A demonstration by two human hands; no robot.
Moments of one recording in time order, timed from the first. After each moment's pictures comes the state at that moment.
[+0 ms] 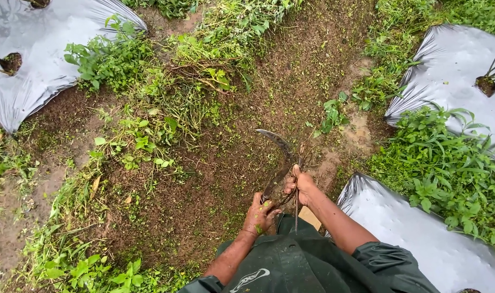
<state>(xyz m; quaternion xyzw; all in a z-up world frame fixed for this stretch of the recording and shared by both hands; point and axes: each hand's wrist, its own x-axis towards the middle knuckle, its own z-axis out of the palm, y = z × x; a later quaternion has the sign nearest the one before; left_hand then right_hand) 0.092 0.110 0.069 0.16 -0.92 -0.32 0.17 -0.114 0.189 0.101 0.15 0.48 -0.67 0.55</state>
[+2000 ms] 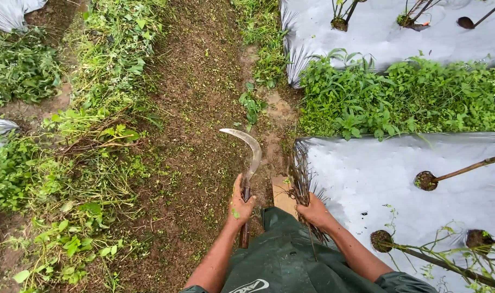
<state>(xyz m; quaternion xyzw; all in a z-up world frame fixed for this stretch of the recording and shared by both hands) -0.007 0.128 0.151 0.15 -0.77 -0.61 -0.07 -0.033 0.406 0.084 0.12 0.80 -0.49 0.32</state>
